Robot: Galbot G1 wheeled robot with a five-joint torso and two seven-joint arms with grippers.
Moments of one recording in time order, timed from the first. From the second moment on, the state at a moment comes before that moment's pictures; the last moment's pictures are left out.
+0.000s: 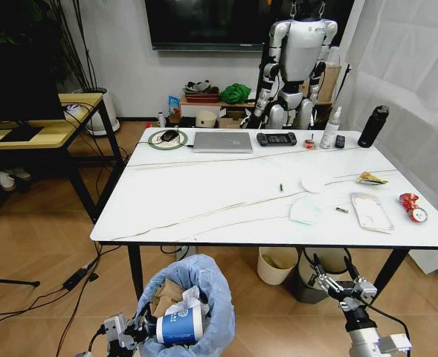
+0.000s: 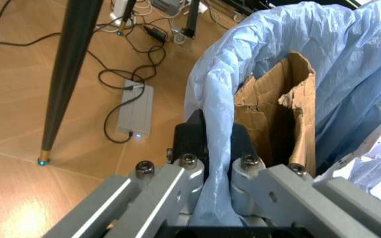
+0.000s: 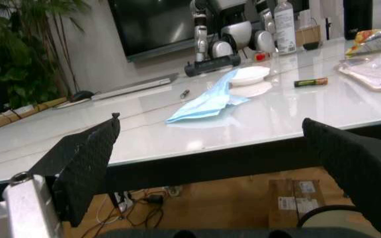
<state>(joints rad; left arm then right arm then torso) 1.92 -1.47 -0.64 -2.07 -0.58 0.17 0.11 -1.64 1.45 0.78 1.76 0.53 0.36 -0.44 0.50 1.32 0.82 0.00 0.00</state>
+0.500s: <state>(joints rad) 1.93 -1.48 -0.64 -2.07 -0.57 0.17 0.11 -1.63 1.44 0.79 1.75 0.54 0.36 -0.44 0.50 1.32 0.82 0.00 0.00</state>
